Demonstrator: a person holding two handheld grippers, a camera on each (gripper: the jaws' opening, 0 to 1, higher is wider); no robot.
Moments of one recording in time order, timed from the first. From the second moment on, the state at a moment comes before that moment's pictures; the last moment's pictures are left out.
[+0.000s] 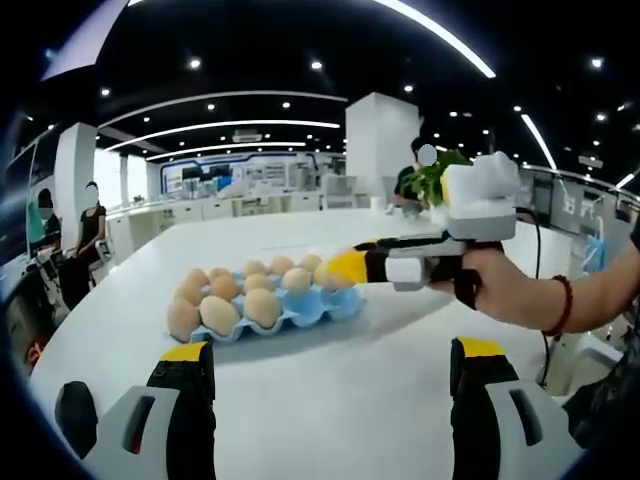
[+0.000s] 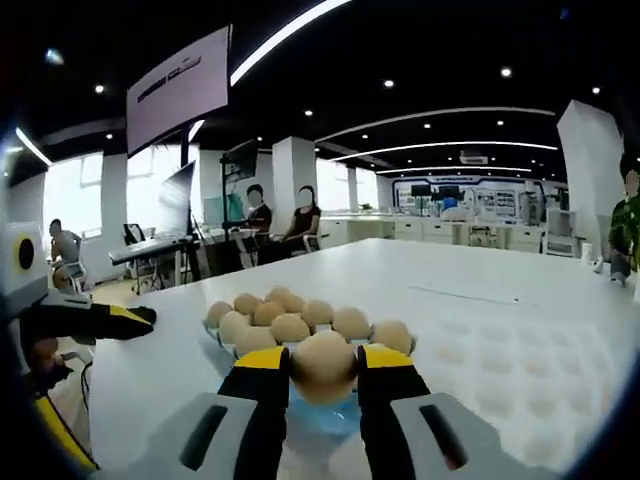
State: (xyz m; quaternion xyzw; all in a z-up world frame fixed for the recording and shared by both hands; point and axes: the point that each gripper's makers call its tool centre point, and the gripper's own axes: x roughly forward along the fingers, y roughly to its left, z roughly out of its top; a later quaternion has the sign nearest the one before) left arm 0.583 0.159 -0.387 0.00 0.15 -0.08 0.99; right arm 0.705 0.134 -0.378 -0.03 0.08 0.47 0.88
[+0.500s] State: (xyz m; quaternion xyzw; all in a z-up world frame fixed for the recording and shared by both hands) left arm 0.581 0.171 -0.388 0.00 0.15 -0.07 0.99; right arm 0.701 0.164 -0.407 -0.04 0.12 0.50 0.85
